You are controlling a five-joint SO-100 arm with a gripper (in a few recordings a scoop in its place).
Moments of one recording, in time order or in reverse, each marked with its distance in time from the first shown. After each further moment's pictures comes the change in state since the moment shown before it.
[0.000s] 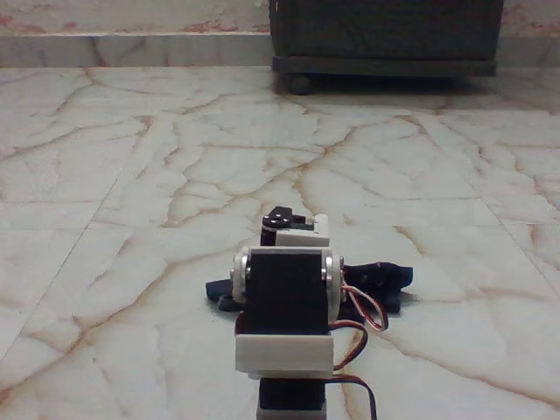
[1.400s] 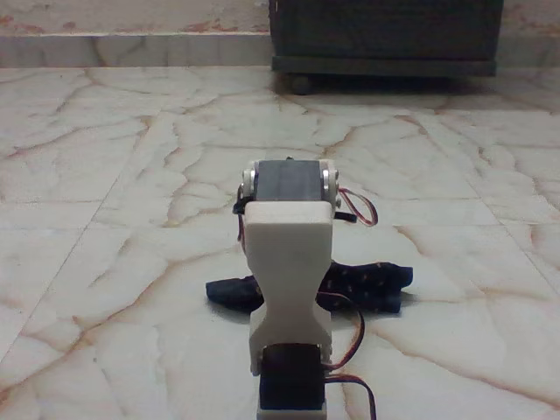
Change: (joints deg) arm -0.6 -28.8 -41.2 34.1 35.4
